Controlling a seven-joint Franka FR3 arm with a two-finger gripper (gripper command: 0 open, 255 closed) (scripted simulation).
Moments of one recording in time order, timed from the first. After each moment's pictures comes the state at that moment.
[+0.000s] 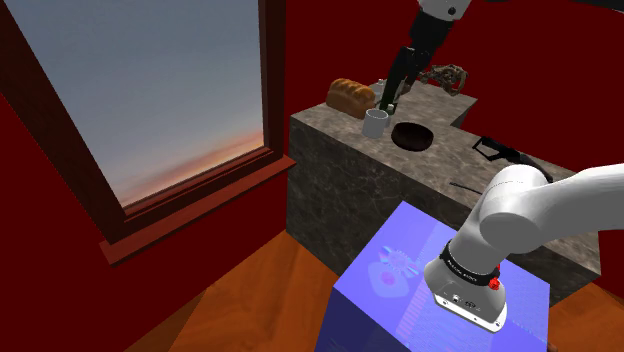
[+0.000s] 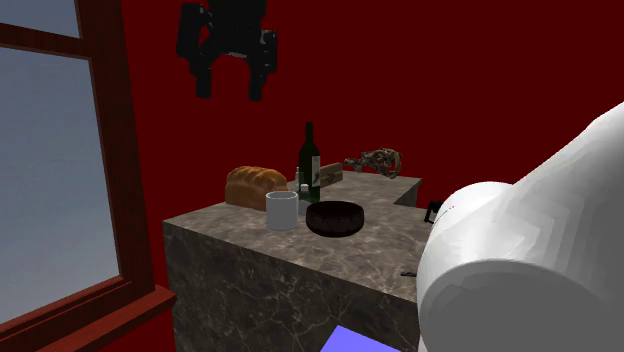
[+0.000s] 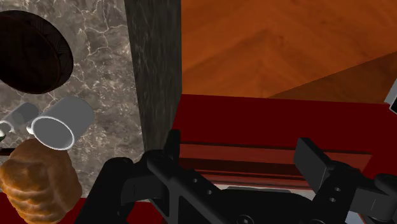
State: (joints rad) arm 0.01 -0.83 -0.05 -2.31 -0.07 1.68 0.03
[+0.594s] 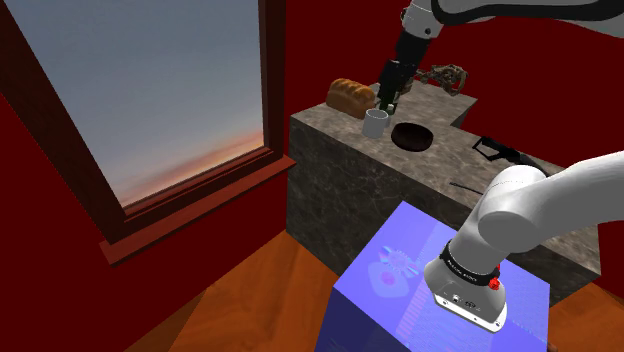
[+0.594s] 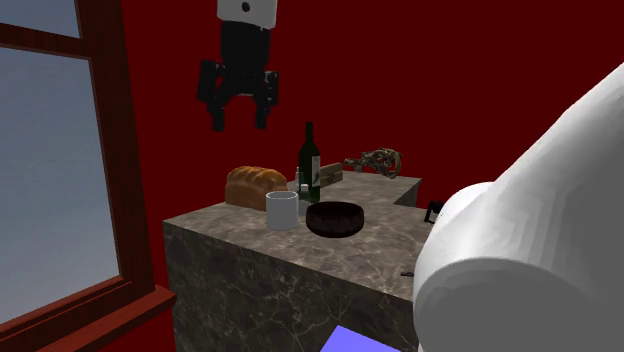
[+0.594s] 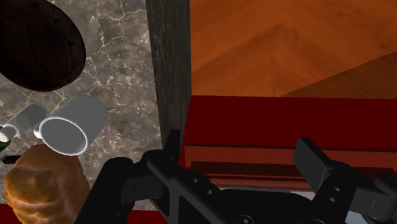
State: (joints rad) arm -0.03 -0.68 -0.16 -2.33 -0.11 1.83 -0.05
